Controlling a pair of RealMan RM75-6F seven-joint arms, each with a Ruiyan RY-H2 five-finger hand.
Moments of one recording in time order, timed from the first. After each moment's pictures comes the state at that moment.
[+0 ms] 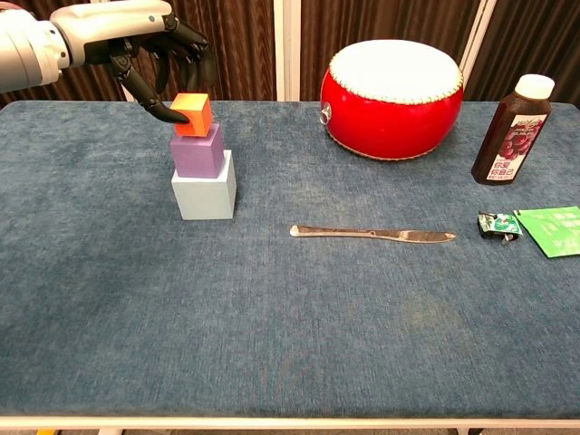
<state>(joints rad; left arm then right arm) -0.89 -1.45 -0.13 -1.21 1.51 0.91 -0.41 0.30 -0.99 0.19 -1.93 -1.25 1.31 -0.14</state>
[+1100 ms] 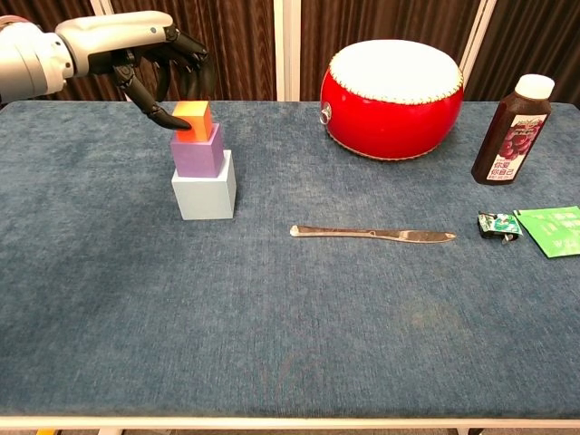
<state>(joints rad) -0.90 -1.48 -0.10 -1.14 1.52 0.93 -0.47 0.30 -1.00 0.19 -1.94 -1.24 1.31 -0.16</state>
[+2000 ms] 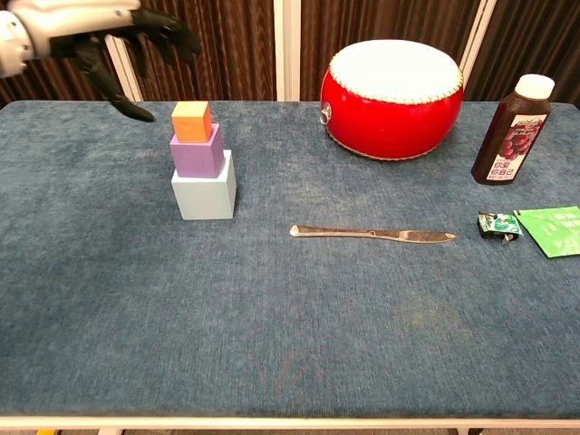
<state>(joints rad) -0.85 -1.39 -0.11 -1.23 1.46 0.97 -0.28 0.30 -0.98 0.19 -1.95 -1.25 1.31 -0.13</state>
